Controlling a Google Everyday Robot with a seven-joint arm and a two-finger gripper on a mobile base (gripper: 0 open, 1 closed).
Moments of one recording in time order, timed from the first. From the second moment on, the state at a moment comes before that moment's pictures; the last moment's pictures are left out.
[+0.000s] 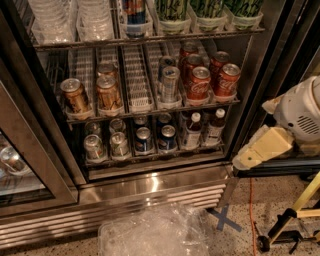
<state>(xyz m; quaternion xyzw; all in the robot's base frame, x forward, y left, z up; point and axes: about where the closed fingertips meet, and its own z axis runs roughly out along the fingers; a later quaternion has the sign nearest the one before) 0.445 -0.195 0.900 -0.46 0.85 0.08 0.26</state>
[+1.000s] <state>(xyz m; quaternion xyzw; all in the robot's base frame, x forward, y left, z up) 0.468 -0.177 0.878 -0.39 0.85 0.09 0.33</state>
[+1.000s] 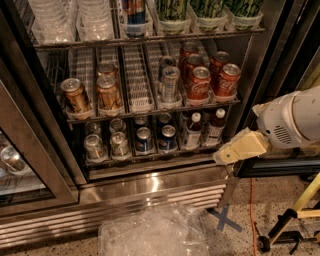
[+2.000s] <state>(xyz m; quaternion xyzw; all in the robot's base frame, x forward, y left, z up) 0.499 -0.077 0.788 -0.30 0.86 0.20 0.37</state>
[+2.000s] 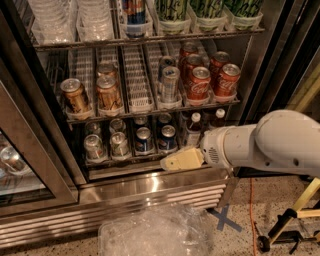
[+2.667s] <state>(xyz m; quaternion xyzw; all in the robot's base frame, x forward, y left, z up) 0.495 -0.043 0.707 -0.25 0.88 0.16 0.36</state>
